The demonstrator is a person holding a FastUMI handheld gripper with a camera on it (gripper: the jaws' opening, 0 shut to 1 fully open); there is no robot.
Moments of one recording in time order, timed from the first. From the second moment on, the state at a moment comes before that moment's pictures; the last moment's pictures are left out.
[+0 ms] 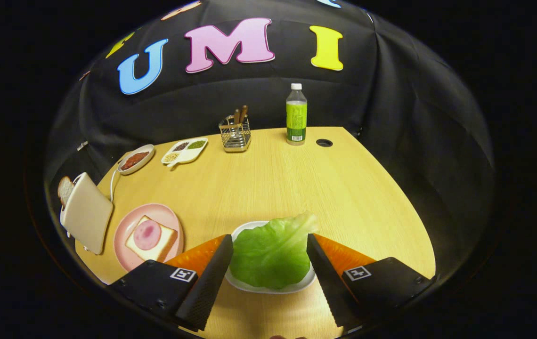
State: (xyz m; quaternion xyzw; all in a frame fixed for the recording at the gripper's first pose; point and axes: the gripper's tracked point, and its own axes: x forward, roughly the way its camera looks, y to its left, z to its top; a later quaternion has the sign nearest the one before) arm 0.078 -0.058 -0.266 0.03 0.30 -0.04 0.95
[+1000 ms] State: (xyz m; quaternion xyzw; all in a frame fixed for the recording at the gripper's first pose) arm 0.098 -0.062 -0.332 0.00 0.36 0.00 0.93
